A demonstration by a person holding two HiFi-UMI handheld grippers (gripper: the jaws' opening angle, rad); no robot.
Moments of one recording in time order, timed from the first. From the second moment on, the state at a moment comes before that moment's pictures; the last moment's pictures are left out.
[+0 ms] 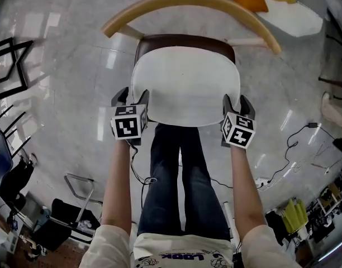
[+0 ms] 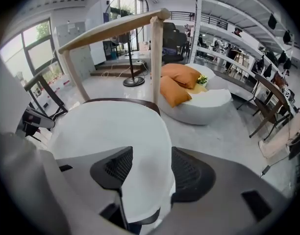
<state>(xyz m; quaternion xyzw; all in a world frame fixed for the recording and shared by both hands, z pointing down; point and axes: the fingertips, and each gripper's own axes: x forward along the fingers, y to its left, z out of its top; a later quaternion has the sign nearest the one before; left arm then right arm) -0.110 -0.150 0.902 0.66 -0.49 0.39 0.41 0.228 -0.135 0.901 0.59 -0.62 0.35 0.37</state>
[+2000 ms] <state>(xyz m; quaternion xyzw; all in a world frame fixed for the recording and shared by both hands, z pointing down) -0.105 -0.130 0.808 0.65 -0.52 0.41 0.38 0.231 -0.121 0.784 0.61 -0.63 0.35 0.32</state>
